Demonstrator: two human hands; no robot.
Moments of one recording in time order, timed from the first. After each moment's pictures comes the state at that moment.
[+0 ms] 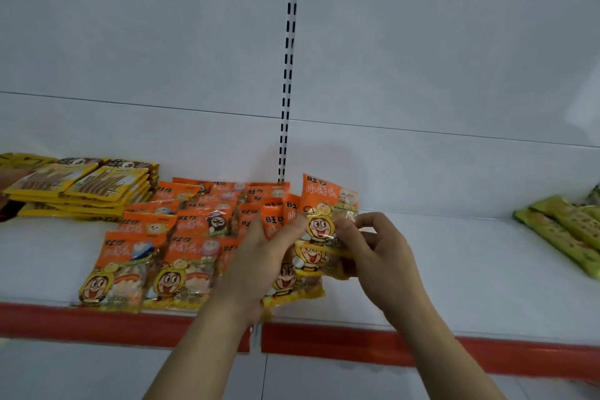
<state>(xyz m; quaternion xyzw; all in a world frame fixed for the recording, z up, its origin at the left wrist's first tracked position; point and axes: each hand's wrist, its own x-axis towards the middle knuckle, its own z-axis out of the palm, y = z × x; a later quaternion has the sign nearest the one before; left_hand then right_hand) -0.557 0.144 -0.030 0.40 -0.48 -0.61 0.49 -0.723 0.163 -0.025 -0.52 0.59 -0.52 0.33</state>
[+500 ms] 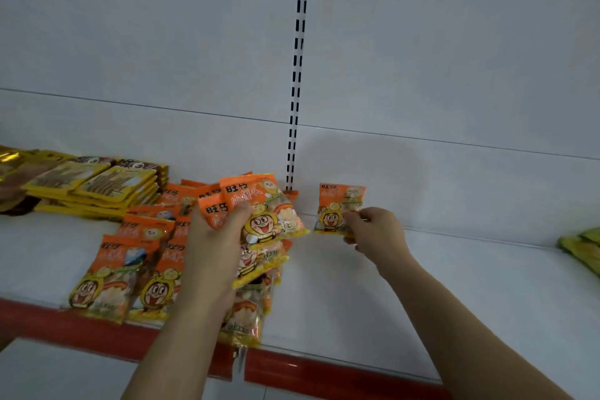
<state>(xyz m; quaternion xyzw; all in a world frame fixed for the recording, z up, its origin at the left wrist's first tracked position) -0.548 0.108 -0.029 0.47 -0.36 -0.43 0.68 -0.768 0.027 -0.053 -0.54 0.68 -0.42 0.28</state>
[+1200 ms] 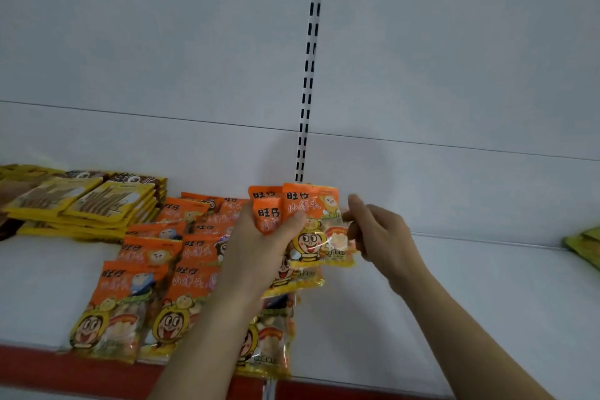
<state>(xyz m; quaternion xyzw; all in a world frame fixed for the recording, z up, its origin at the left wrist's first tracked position) -0.544 0.079 -0.024 0.47 -0.49 -0.46 0.57 -0.728 0.057 -0.021 -0.57 0.62 -0.46 0.30</state>
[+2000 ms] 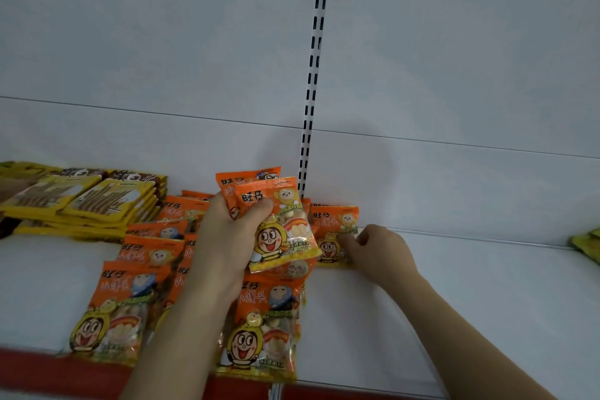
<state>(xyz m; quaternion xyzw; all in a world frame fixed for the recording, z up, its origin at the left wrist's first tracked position) -0.515 0.059 -0.018 0.46 -0.41 -0.49 0.61 -0.737 0.020 -0.065 -0.59 0.77 -0.21 0.12</state>
